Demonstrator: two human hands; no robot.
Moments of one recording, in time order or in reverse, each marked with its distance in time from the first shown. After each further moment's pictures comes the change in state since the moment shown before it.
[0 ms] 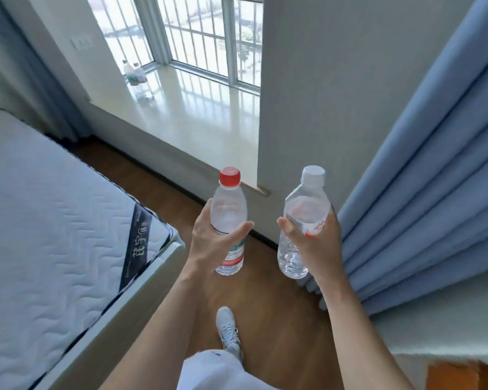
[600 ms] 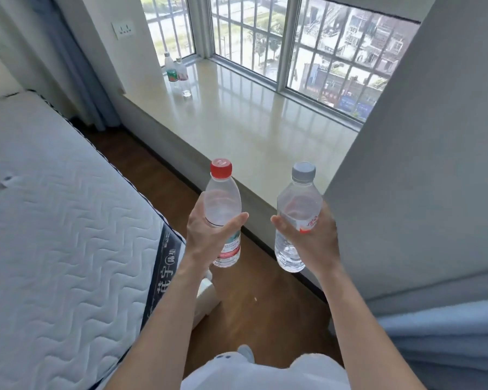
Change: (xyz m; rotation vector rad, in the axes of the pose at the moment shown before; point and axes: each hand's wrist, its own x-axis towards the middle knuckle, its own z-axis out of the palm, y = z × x) left_hand 0.236 -0.070 -0.138 0.021 0.208 -0.097; right_hand 0.177 -0.023 0.244 -0.121 -0.213 -0.041
